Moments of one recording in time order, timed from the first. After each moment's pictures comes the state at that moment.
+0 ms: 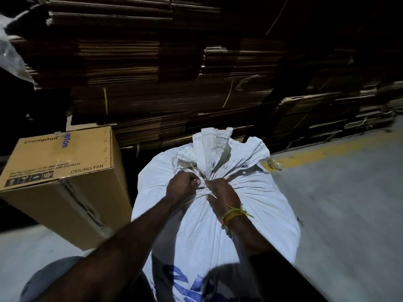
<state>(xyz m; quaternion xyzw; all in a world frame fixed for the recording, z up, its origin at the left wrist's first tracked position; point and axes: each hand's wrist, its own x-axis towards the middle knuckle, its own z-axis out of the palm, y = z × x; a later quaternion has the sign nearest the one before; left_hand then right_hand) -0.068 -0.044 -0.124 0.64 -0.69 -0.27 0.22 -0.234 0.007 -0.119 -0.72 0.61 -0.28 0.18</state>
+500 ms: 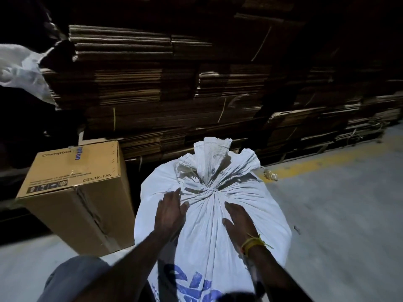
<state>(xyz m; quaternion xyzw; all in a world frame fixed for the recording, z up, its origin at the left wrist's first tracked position) -0.051 0.043 -0.139 0.66 -0.68 -0.14 0.27 -0.286 0.088 -0.129 -0.64 0.67 -0.28 0.26</state>
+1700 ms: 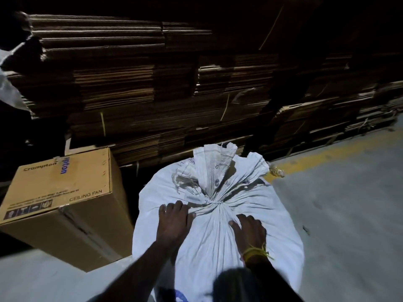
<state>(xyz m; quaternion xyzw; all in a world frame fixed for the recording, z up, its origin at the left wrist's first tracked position) -0.052 -0.009 -0.160 0.62 -0.77 0.03 0.12 -0.284 0.032 -0.146 -0.58 0.80 -0.12 0.14</state>
